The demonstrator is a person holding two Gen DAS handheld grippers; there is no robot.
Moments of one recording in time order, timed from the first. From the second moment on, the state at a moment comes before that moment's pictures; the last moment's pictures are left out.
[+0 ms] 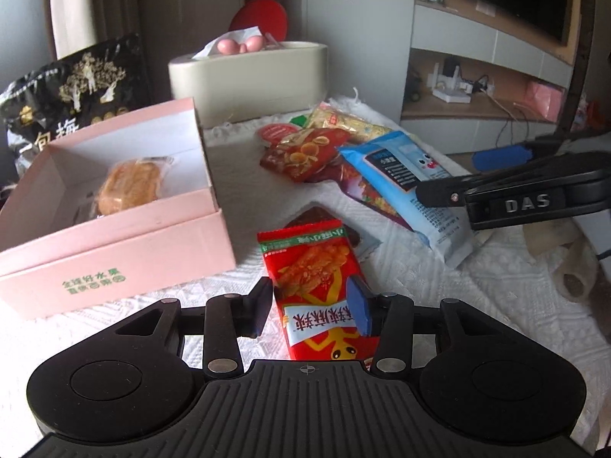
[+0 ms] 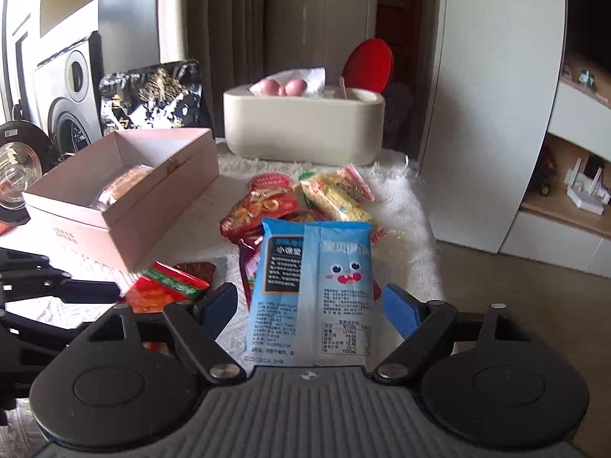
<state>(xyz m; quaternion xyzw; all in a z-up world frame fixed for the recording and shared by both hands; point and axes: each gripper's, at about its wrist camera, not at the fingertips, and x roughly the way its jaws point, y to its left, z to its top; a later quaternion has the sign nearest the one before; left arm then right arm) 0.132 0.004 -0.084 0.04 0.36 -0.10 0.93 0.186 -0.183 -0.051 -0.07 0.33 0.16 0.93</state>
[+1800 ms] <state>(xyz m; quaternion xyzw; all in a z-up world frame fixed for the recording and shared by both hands) 0.137 -0.002 -0.085 0.02 0.39 -0.10 0.92 0.117 -0.209 -0.083 0.05 0.34 0.16 0.93</state>
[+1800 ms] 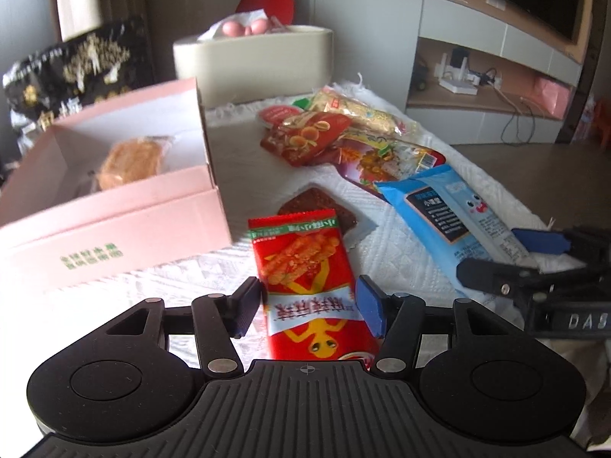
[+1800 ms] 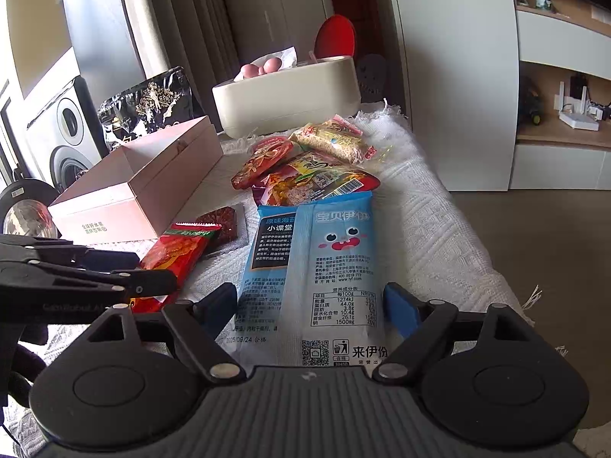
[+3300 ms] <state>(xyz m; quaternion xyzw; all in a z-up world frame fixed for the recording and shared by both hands) 0.055 0.113 -0.083 -0.11 0.37 -0.03 0.92 0.173 -0.104 -0.050 -0.09 0.37 0.26 0.89</state>
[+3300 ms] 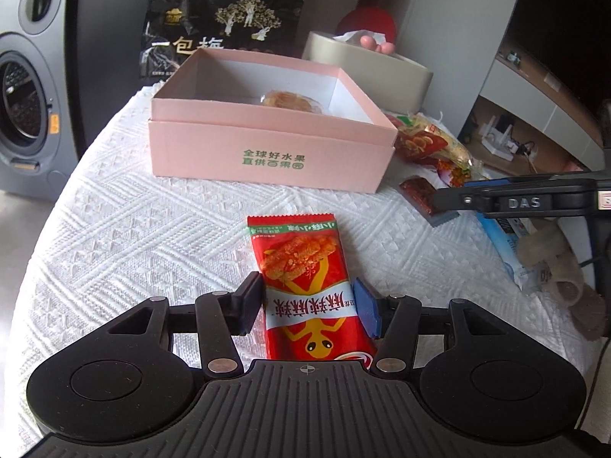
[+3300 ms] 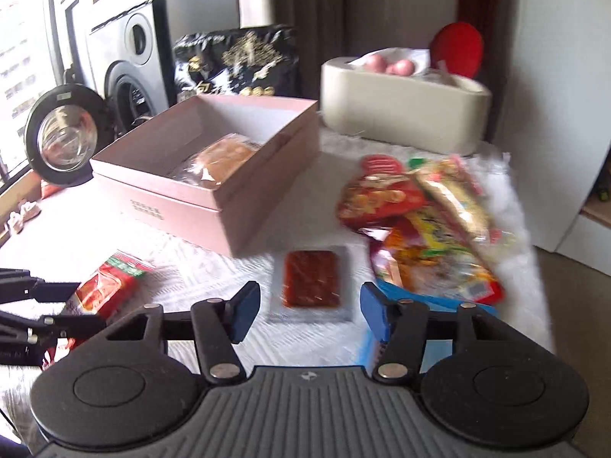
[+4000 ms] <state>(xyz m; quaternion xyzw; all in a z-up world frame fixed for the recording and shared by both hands) 0.046 0.106 -0.085 -0.08 0.35 -0.04 0.93 0.124 -0.106 -0.032 -0.07 0.39 0.32 0.86</state>
